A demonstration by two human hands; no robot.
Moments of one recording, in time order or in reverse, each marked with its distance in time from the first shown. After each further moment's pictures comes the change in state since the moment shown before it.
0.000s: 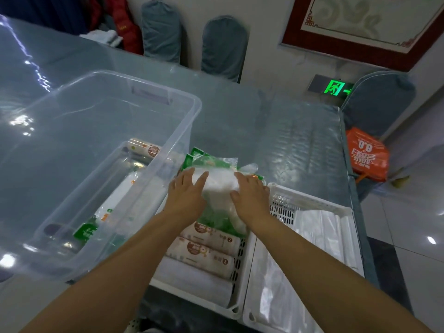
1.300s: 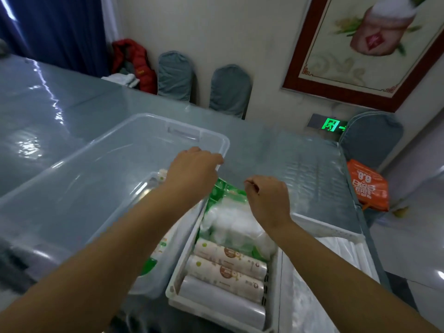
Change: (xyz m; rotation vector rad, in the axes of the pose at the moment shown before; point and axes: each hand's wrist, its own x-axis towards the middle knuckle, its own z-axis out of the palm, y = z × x) left_hand -0.023 -0.016 -0.191 0.103 0.319 0.244; right_hand -0.014 -0.102 -0.085 0.159 0.417 -0.183
